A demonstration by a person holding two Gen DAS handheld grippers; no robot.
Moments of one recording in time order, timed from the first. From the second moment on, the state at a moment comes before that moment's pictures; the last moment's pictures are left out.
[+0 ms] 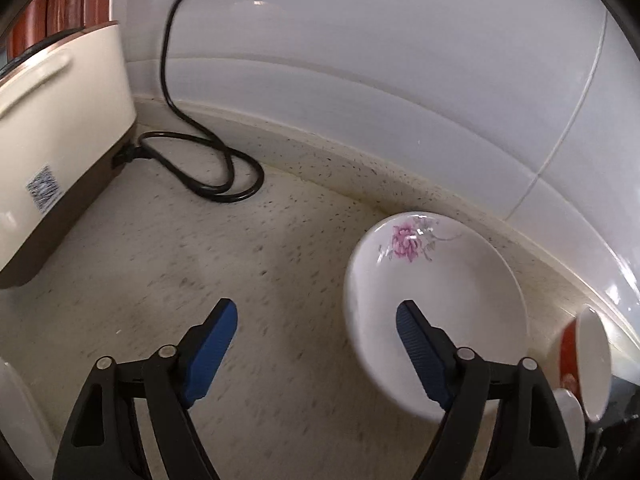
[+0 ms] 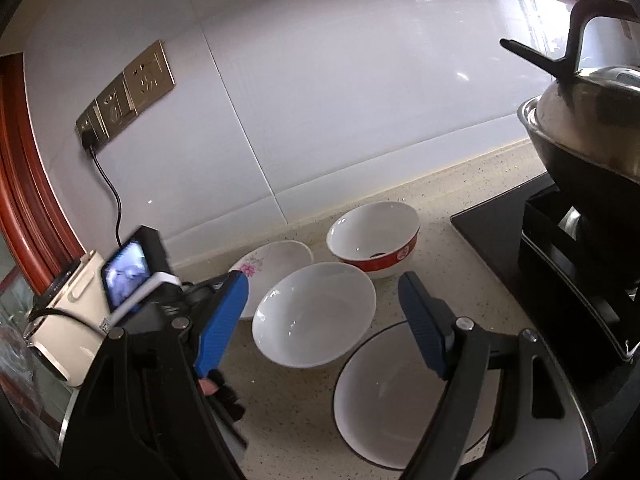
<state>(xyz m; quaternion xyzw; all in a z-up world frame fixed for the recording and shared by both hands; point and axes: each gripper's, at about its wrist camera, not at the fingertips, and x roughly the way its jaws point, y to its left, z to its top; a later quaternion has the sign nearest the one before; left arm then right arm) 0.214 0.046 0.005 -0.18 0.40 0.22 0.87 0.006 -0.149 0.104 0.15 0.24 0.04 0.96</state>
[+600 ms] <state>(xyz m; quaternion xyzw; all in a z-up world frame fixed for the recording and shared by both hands) 0.206 0.022 -0.001 -0.07 0.41 0.25 0.87 0.004 -0.142 0.101 0.16 0.26 0.06 0.95</state>
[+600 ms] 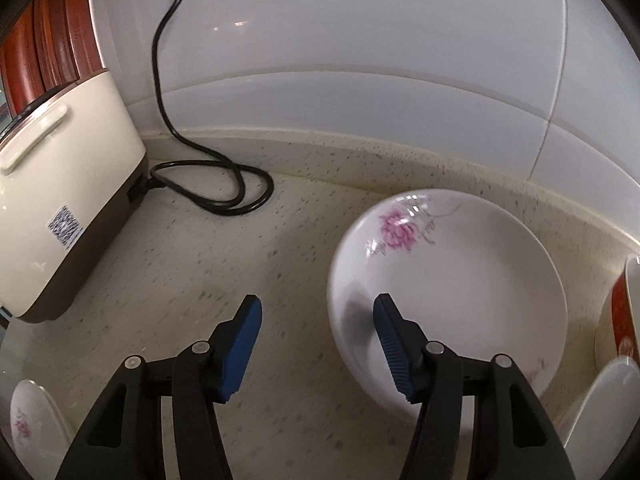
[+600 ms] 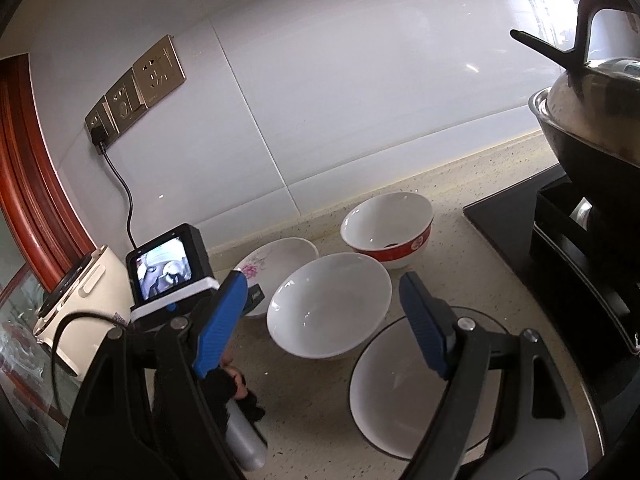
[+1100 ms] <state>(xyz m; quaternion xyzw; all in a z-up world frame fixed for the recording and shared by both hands) 0.084 0.017 -0.003 -0.09 0.42 0.18 0.88 -0.002 -0.132 0.105 0.15 0.25 0.10 0.95</state>
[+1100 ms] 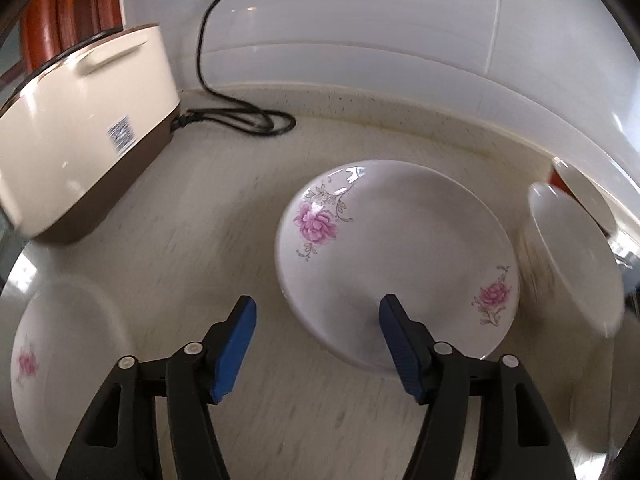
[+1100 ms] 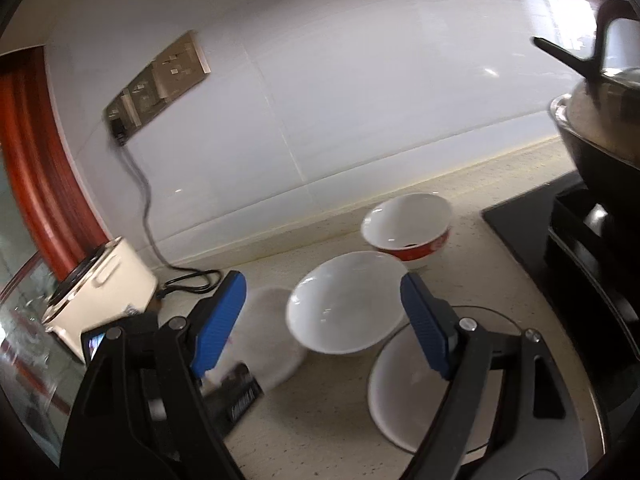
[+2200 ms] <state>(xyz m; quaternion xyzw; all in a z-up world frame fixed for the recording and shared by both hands) 0.050 0.050 0.016 -0.13 0.42 0.09 0.89 0.003 -0.075 0.078 0.02 0.34 0.18 0.92</state>
